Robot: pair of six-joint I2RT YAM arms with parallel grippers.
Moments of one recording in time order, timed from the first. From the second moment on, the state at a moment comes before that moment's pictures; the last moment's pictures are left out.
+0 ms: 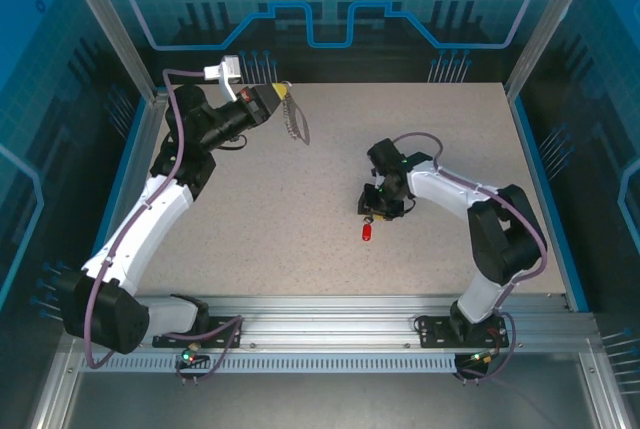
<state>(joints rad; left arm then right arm) -0.24 1.28 1.19 0.13 0.55 -0.88 0.49 1.72 1.14 -0.78 -0.21 0.64</state>
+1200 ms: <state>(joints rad) -0.24 1.28 1.19 0.13 0.55 -0.88 0.64 1.91 1.30 -0.91 0.03 0.51</state>
